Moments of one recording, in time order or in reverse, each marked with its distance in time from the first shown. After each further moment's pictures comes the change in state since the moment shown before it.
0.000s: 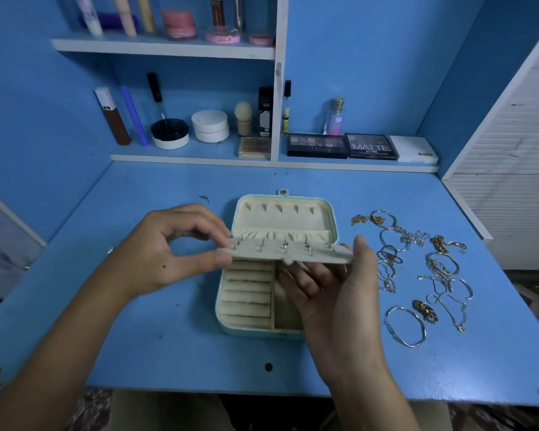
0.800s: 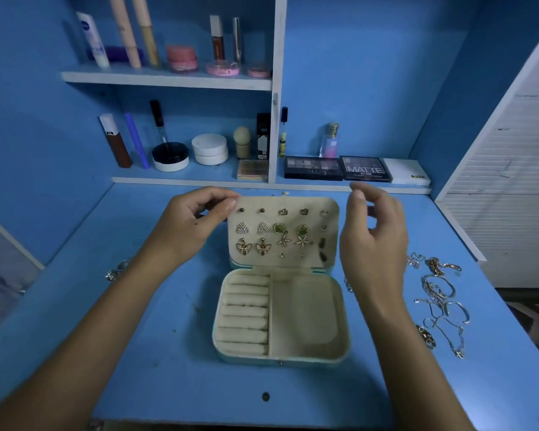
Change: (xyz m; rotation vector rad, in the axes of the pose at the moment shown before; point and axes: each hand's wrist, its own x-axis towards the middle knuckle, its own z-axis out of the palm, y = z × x) left_hand 0.066 -0.031 0.008 -0.071 0.297 -0.131; right_hand 0.073 -0.051 0.006 -0.960 0.155 -0.813
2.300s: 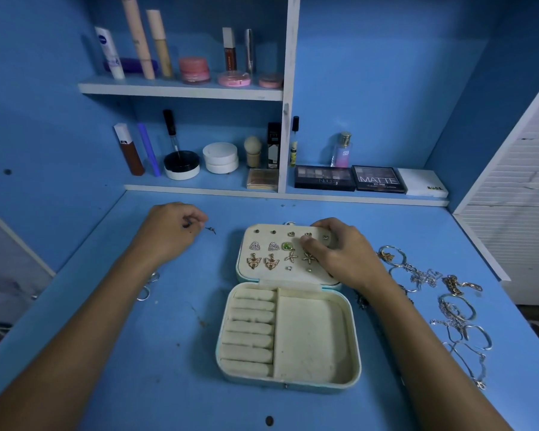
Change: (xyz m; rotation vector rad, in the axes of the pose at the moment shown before) left_hand 0.020 -0.043 -0.040 0.664 0.073 -0.245; right_hand 0.058 0.082 0.031 -0.353 -0.650 0.027
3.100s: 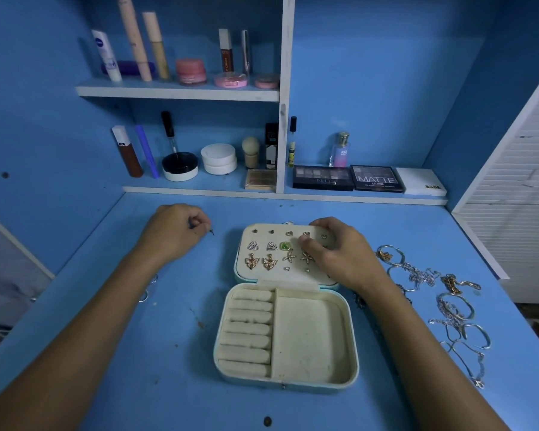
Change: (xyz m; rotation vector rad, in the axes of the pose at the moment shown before) left_hand 0.006 0.004 0.005 0.058 -0.052 0.024; right_hand -0.009 -0.011 -0.003 -0.011 0.035 0.012
